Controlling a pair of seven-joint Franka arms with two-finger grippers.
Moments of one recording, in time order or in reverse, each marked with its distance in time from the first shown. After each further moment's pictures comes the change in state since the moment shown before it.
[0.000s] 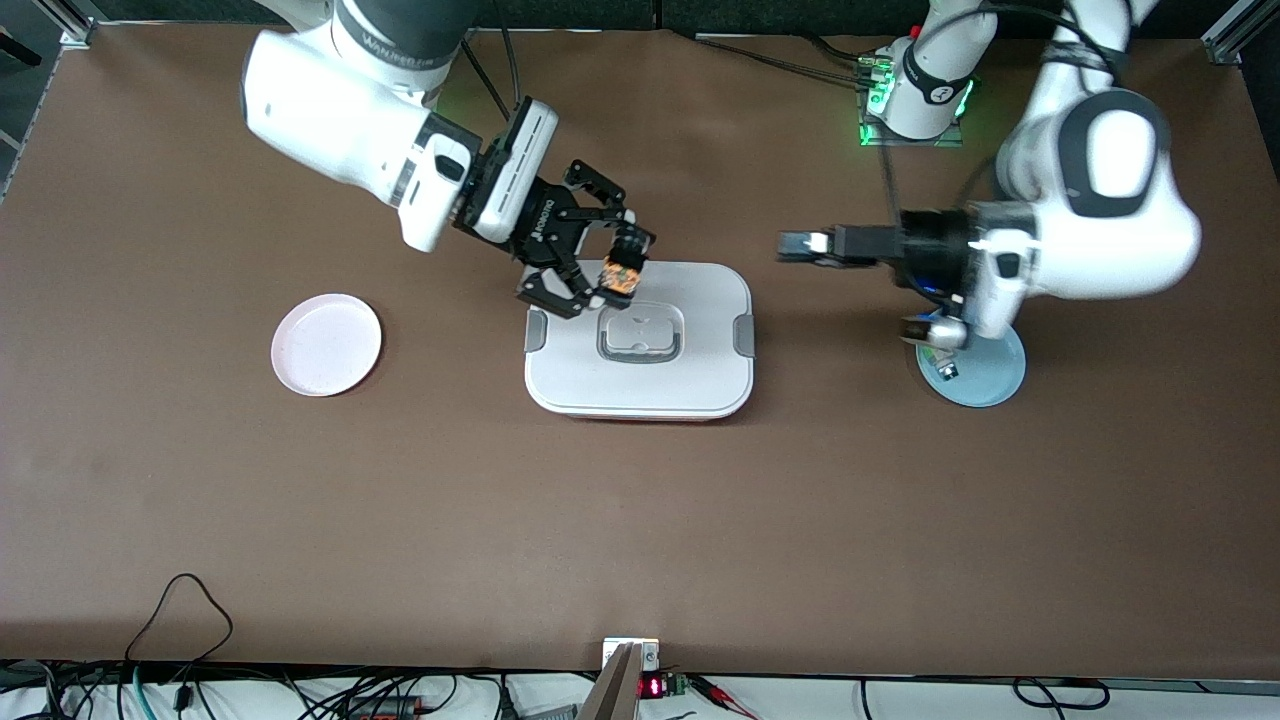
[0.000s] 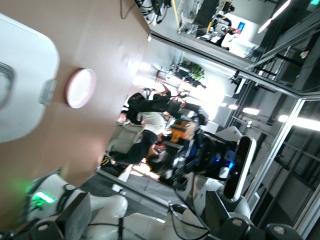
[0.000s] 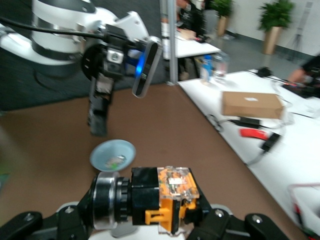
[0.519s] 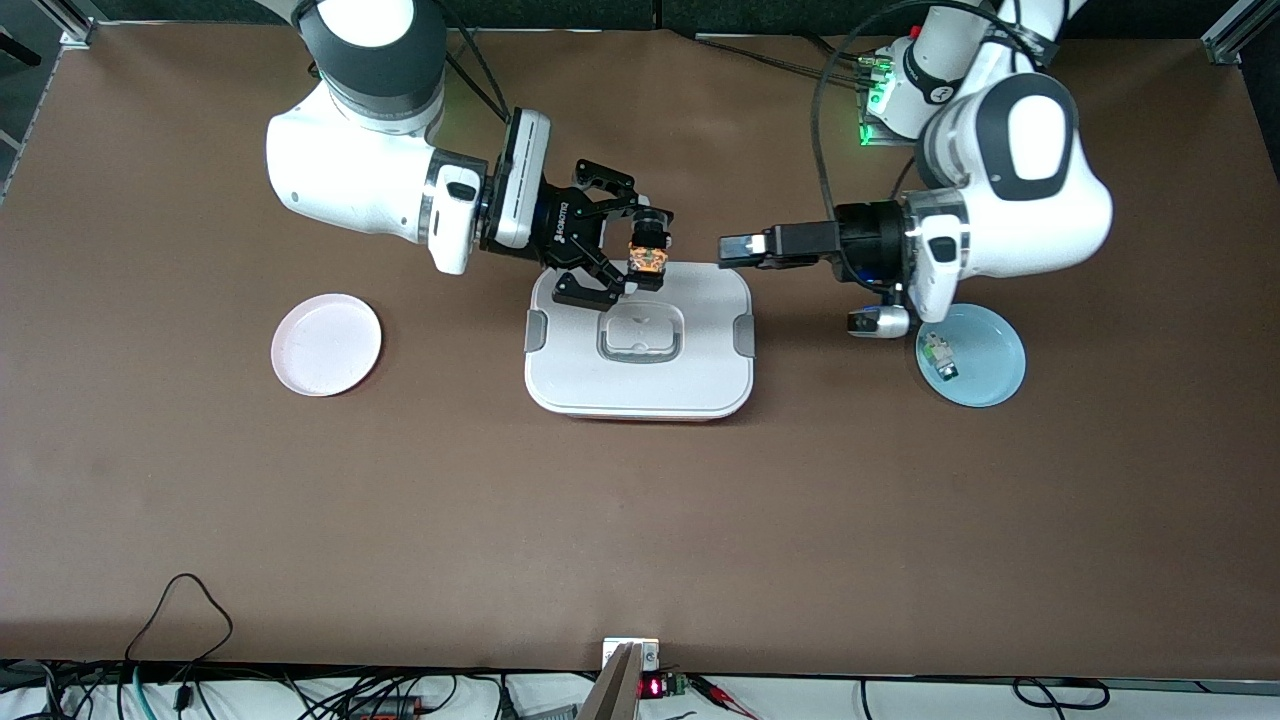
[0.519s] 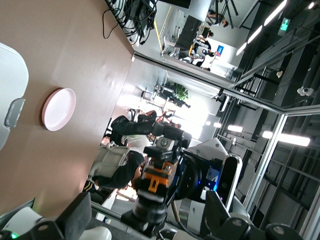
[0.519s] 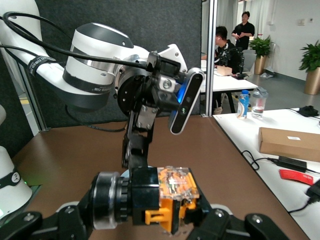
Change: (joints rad) left arm -0.001 0.008 -0.123 -0.017 -0.123 0.218 0.086; right arm -0.010 0.042 -0.011 0.009 0.243 -0.149 -0.299
